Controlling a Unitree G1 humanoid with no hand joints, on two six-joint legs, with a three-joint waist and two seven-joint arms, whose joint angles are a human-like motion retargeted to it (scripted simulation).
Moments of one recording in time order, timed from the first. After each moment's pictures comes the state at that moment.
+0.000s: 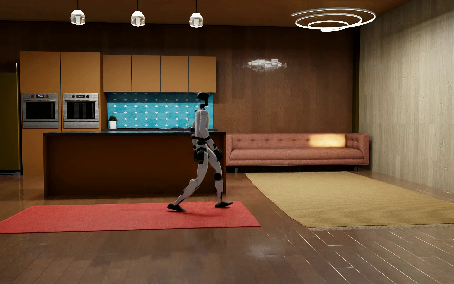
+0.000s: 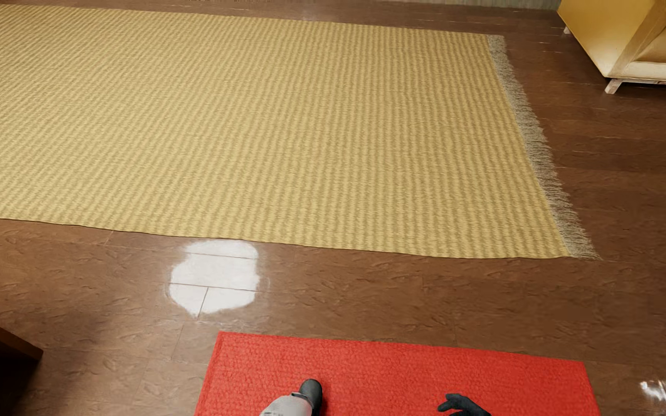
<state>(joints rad) -0.47 0.30 0.17 -0.08 -0.01 -0.08 0.00 0.00 0.11 0.46 0.51 0.32 0.11 -0.30 -0.49 0.38 -0.37 0.00 0.00 -0.75 0.43 0.91 0.73 0.00 0.00 0.00 0.00 0.00 0.00</state>
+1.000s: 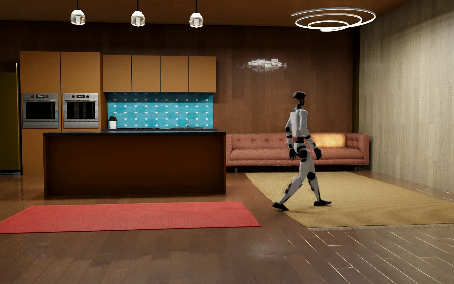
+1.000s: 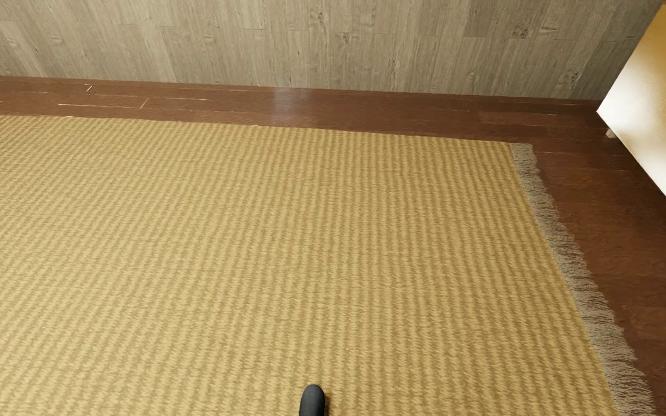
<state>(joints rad) -0.38 0.27 0.06 -0.05 0.01 -0.02 0.00 0.00 0.06 0.13 0.51 0.32 0.22 0.12 -0.39 0.37 -0.40 0.00 0.00 -0.73 0.38 0.94 0.72 0.00 0.00 0.00 0.00 0.00 0.00</state>
